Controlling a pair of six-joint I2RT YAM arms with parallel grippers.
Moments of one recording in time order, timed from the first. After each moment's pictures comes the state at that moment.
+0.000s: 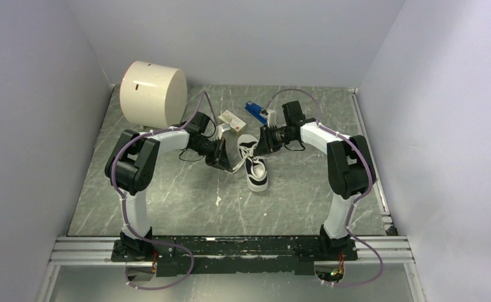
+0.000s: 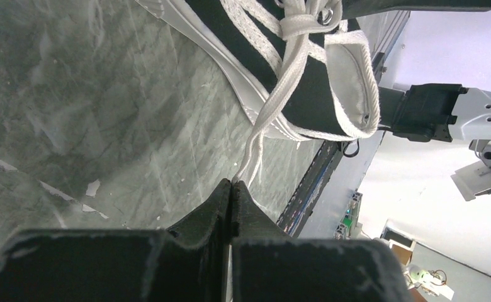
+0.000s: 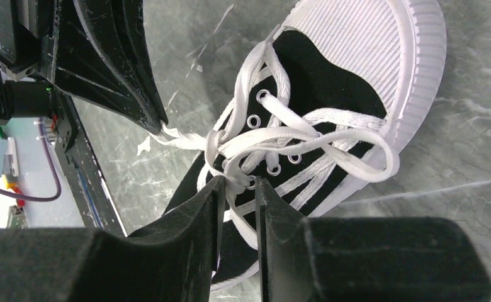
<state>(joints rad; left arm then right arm) -0.43 1.96 1.18 -0.38 0.88 -0.29 0.29 1.88 1.22 -0.38 -0.85 -0.08</state>
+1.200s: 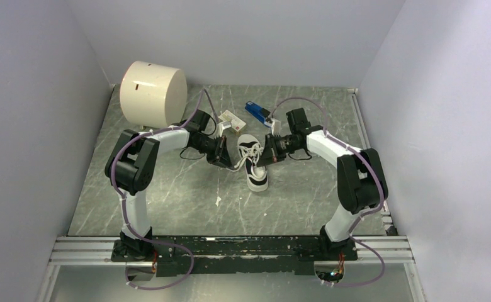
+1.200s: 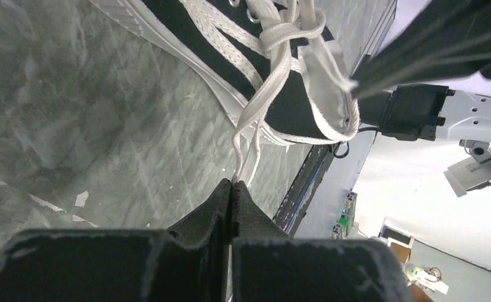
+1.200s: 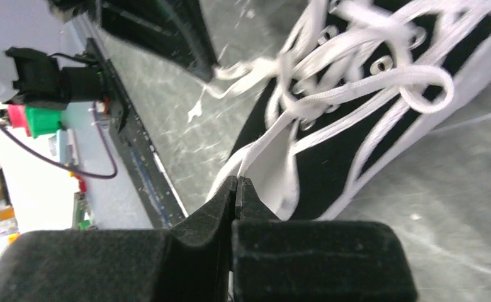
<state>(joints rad) -0.43 1.96 1.20 -0.37 0.91 -0.30 0.29 1.74 1.10 -0.46 -0.87 0.01</state>
